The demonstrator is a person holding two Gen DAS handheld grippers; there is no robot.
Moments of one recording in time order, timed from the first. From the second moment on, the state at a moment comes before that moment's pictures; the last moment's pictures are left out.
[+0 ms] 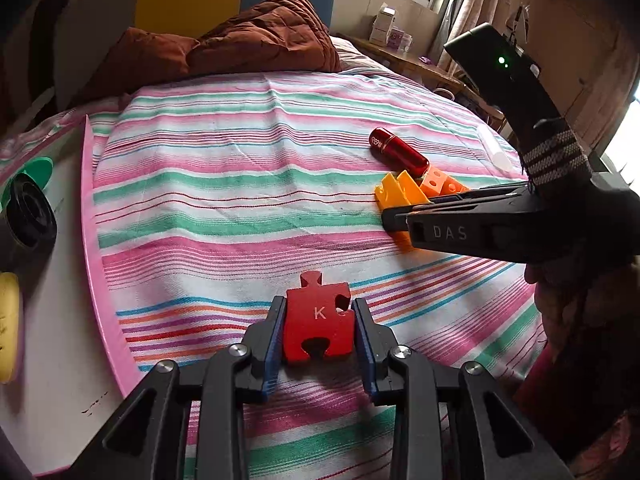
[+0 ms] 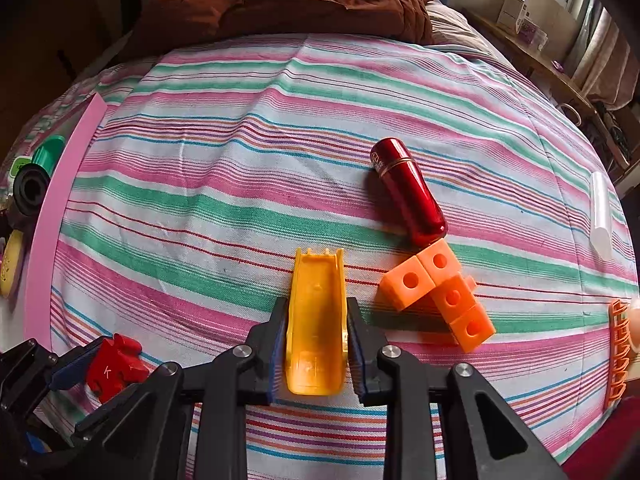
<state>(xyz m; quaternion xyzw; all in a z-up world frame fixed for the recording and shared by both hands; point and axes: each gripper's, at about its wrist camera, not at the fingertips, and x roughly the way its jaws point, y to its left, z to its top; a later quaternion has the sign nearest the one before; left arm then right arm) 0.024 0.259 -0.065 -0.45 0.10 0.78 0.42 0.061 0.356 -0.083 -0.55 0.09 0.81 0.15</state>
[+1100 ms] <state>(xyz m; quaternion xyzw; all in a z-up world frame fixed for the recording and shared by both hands) -0.060 0.112 -0.022 -0.47 -0.06 0.83 0.29 0.064 0.352 -0.082 -0.55 0.08 0.82 0.16</state>
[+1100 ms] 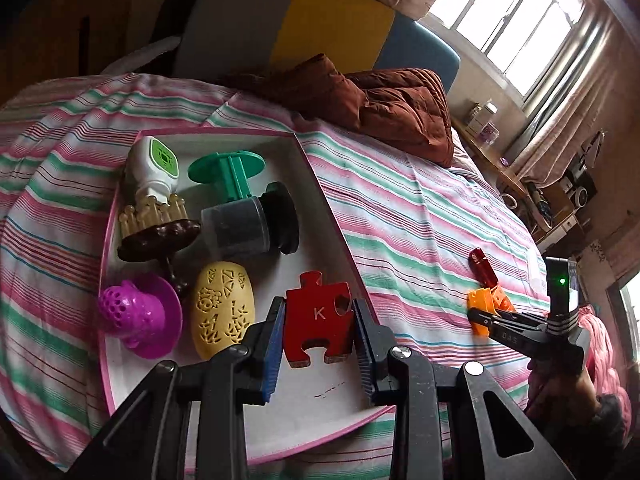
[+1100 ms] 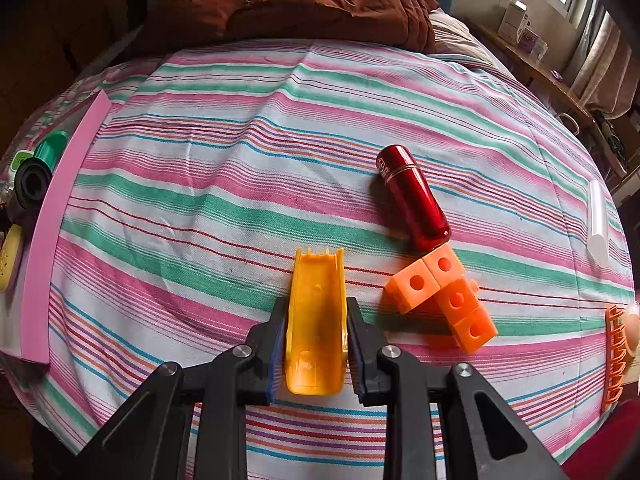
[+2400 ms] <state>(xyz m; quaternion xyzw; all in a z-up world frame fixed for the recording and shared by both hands) -0.050 0.126 -0.015 -0.43 0.02 0.87 0.24 0.059 0.351 -0.084 -0.54 0.08 0.82 0.16</state>
